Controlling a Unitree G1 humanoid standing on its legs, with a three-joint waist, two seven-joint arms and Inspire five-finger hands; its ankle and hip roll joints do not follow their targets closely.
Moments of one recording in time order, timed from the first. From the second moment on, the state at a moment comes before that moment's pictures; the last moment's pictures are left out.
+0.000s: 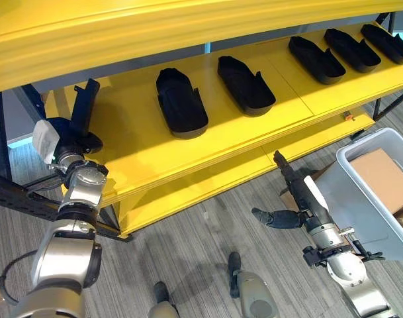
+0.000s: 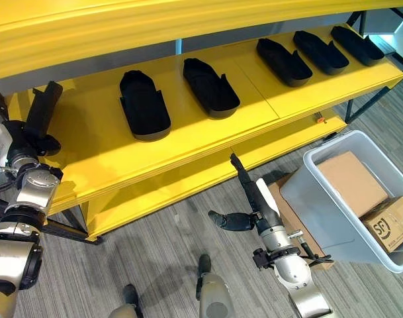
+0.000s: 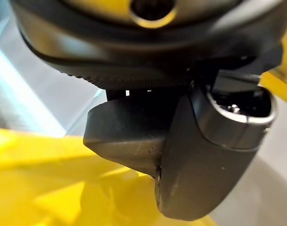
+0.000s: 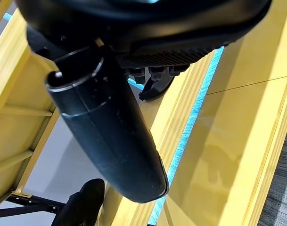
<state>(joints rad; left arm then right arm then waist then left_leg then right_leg) -0.81 0.61 -0.04 0.99 -0.01 0.06 0.63 0.12 -0.57 0.18 -0.14 0.06 -0.26 -0.09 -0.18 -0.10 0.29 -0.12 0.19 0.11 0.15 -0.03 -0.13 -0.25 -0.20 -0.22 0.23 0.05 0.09</state>
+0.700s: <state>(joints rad) -0.75 0.60 -0.02 0.93 -0.08 0.02 0.70 0.12 -0.57 0.18 -0.14 0.06 -0.26 -0.10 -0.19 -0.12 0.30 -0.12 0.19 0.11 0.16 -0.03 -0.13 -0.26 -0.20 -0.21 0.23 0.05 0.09</state>
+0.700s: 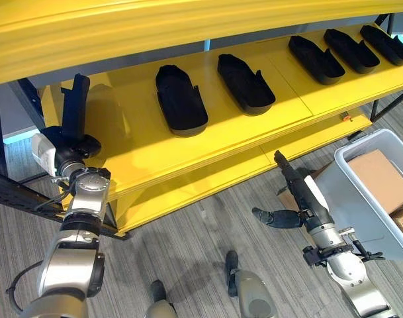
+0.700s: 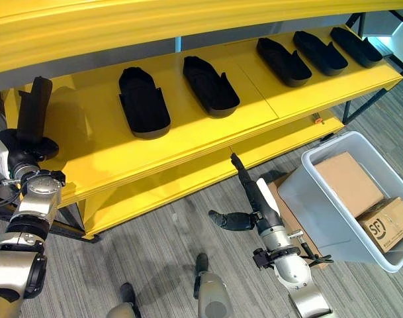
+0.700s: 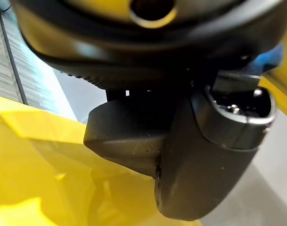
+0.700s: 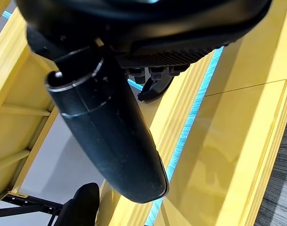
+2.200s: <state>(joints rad) -0.77 0.51 -0.15 1.02 -0.02 0.02 0.62 0.16 -0.60 0.19 -0.15 0.06 -0.26 -0.11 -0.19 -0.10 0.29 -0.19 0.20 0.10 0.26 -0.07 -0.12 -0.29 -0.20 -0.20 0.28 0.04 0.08</state>
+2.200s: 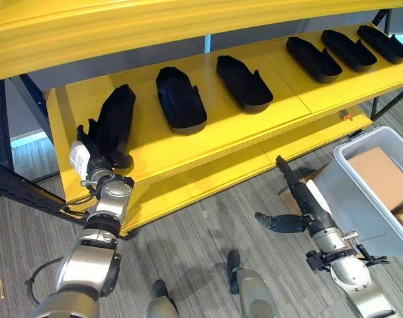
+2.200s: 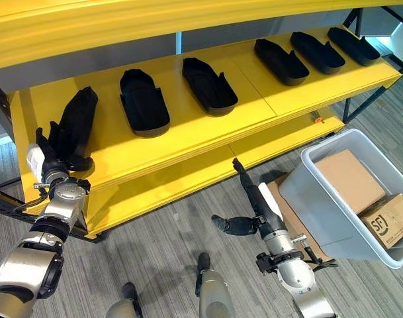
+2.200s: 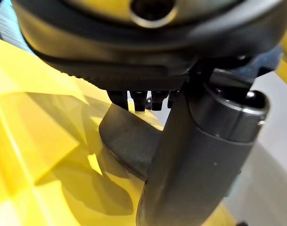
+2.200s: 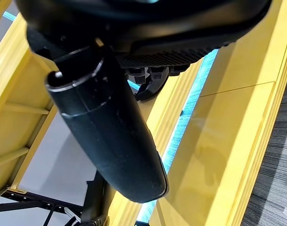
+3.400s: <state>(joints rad) -0.61 0.79 -0.34 0.68 0.61 0.04 0.27 0.20 -0.57 0.10 -0.14 0.06 -0.25 -0.05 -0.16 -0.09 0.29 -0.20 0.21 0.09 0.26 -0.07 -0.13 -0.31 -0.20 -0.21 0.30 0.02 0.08</state>
